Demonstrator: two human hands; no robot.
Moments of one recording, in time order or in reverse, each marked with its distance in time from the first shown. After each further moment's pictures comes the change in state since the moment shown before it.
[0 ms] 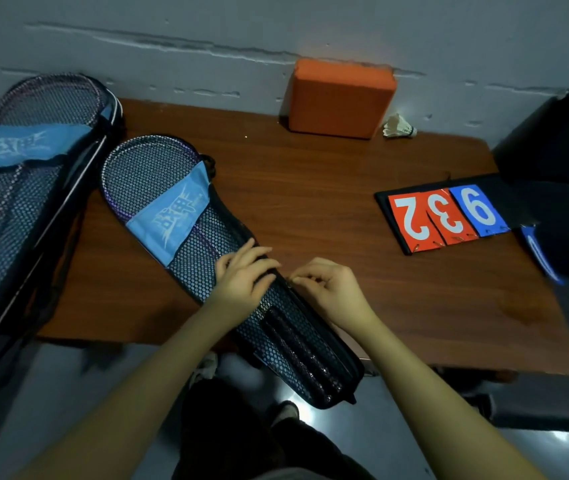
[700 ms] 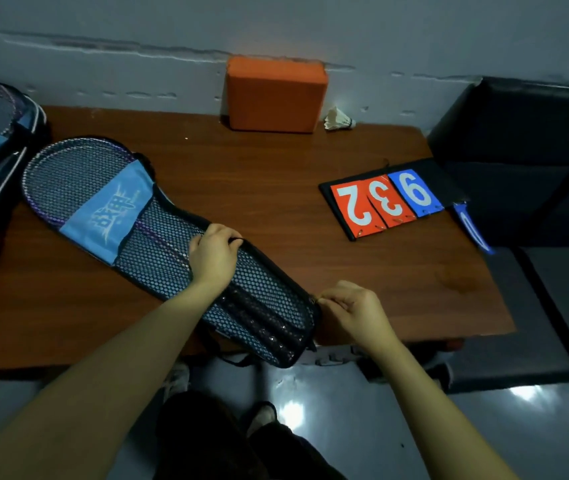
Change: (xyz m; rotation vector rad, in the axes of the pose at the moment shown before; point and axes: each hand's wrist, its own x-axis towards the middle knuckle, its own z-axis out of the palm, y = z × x) left_hand 0.071 0.032 0.046 0.028 0.184 -0.253; right_hand -0.088 0.064 -0.069 -0.227 0.146 0.097
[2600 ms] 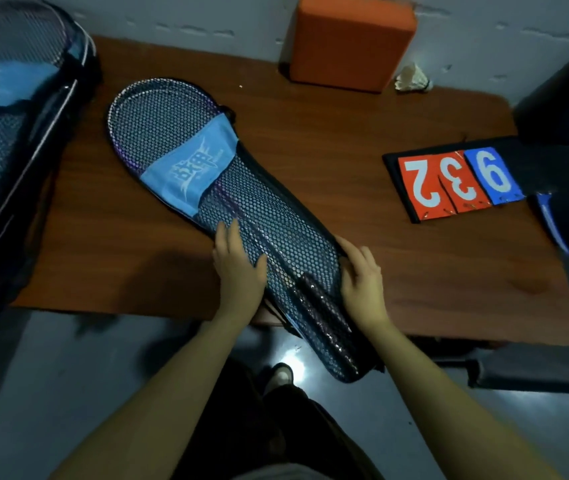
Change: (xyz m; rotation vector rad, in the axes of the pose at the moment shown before) left_hand -0.067 -0.047 0.002 -0.268 0.068 -0.261; right_hand 0.034 -0.019 0.086 0.075 0.111 0.133
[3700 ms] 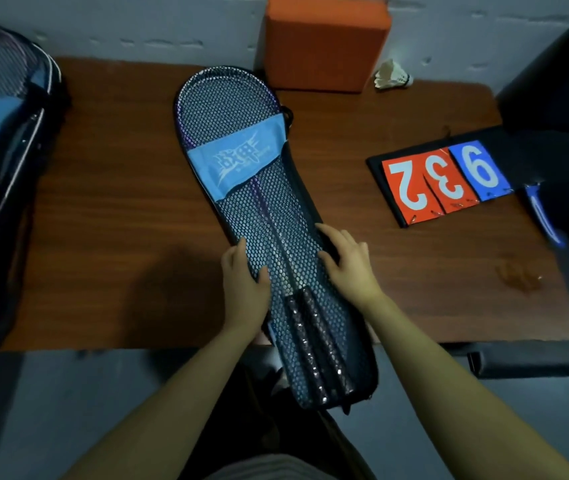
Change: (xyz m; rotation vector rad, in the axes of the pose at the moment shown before) left_hand 0.005 0.027 0.009 -0.046 -0.076 -0.035; right_hand 0.059 0.002 -0.005 -0.131 -0.177 0.005
